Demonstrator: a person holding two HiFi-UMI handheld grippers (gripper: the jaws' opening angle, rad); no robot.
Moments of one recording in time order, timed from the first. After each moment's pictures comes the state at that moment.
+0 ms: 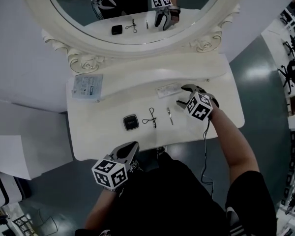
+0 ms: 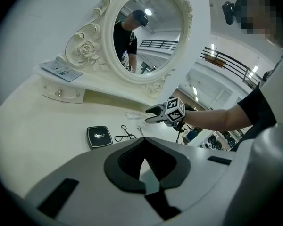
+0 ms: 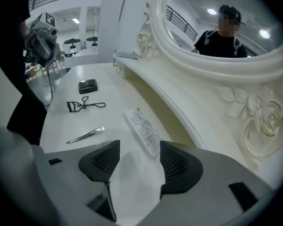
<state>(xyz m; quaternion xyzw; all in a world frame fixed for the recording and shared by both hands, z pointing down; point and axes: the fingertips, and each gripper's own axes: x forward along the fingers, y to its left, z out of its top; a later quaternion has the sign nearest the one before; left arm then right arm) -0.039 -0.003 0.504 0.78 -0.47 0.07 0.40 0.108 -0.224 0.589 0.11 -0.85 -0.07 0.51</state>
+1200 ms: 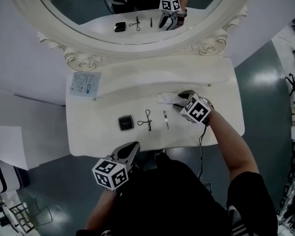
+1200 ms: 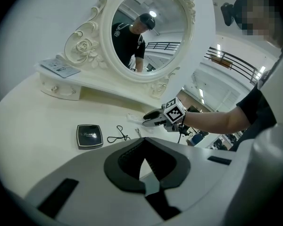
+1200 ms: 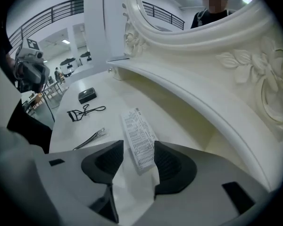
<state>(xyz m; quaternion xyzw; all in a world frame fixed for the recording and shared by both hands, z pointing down) -0.005 -0.021 0.509 0.76 -0.50 0.07 0.41 0.110 -0.222 0.612 0.09 -0.87 0.07 0.49</state>
